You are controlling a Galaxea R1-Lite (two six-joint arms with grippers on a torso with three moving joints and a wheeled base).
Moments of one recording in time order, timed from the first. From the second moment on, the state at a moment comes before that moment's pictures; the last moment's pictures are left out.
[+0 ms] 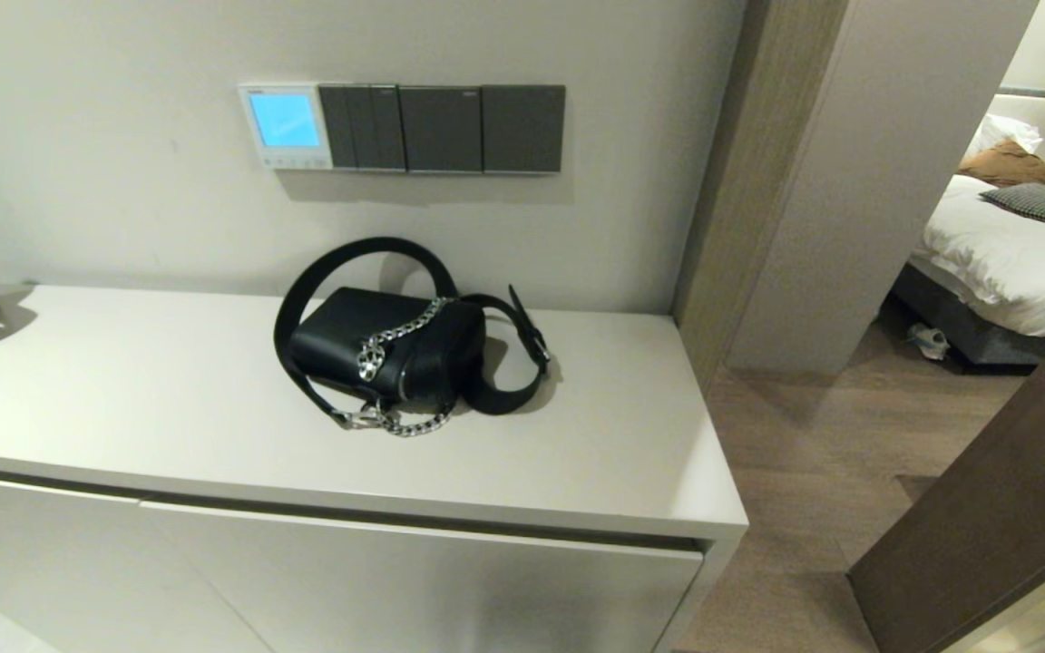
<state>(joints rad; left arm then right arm) 0.06 0.31 -0.14 -0.07 0.06 0.01 0.00 0.00 0.00 0.01 0.00 0.03</state>
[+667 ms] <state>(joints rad) 0.02 0.27 0.00 -0.14 0.06 0.07 0.00 0.00 0.00 0.01 0.00 0.03</state>
